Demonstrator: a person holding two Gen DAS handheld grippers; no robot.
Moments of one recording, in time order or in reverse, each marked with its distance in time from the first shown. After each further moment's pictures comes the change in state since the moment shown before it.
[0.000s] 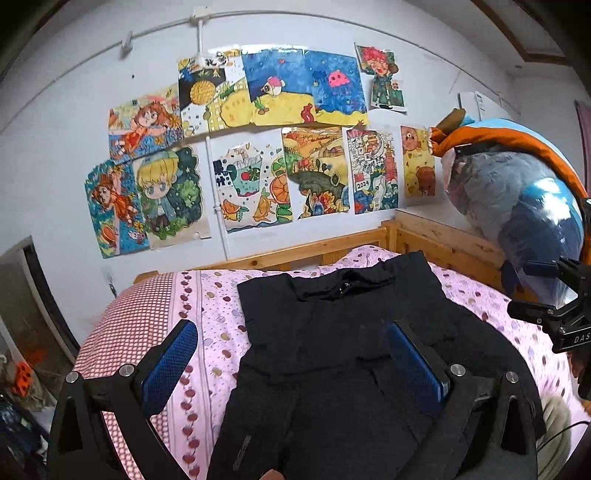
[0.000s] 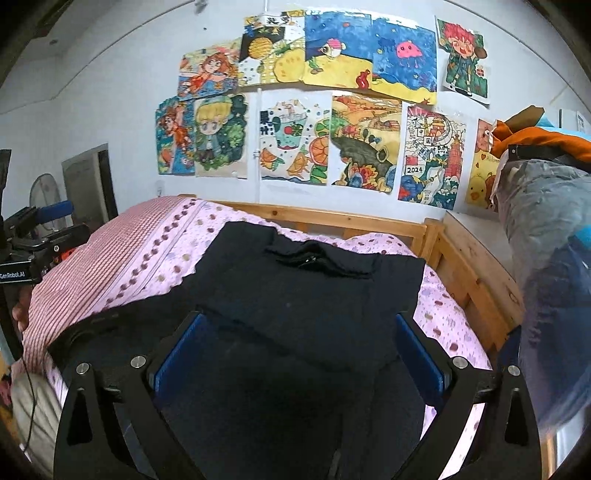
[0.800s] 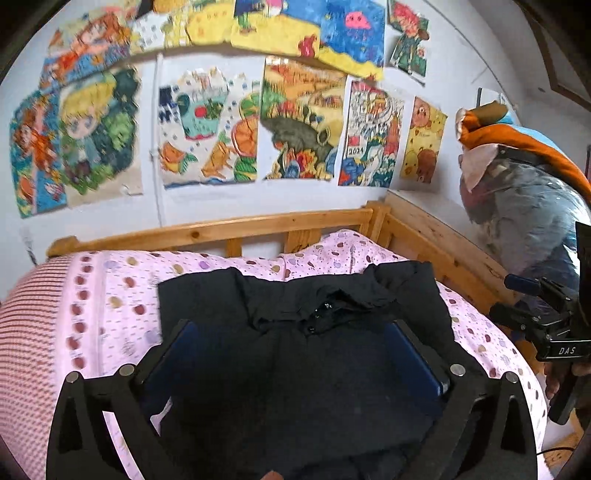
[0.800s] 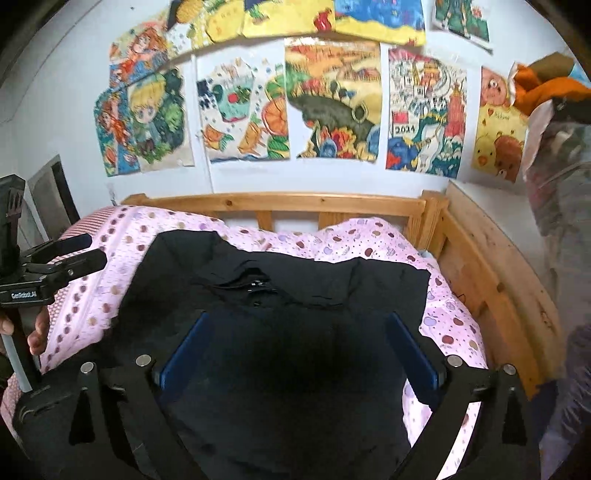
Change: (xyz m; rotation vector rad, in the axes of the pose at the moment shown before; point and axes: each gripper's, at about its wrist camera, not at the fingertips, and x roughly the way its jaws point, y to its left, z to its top) left arm 0.227 -0.002 0.062 -0.115 0.197 -0.210; right arm 0.185 -0.076 0.077 0.099 0.142 -0.013
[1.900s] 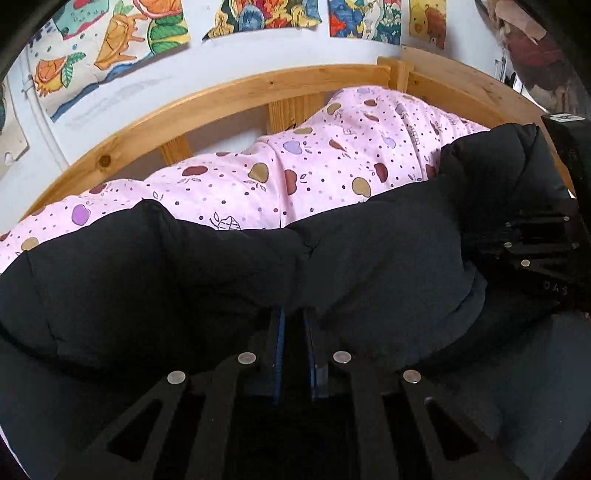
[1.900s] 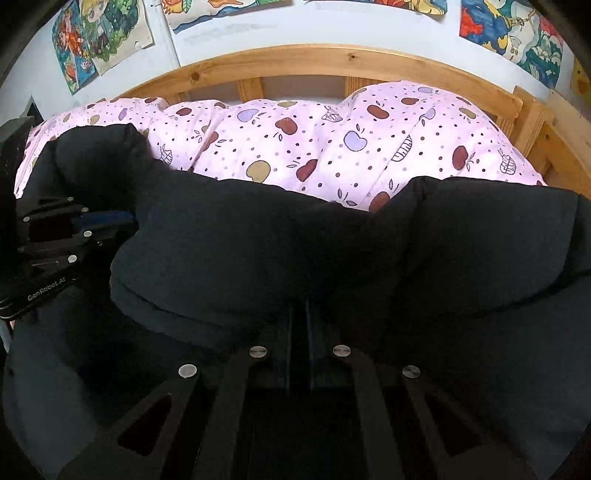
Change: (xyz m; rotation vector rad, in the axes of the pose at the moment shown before) left arm 0.300 0.001 -0.040 0.248 0.375 -0.004; right arm 0.302 -0.004 -0.040 -0.054 0.386 0.116
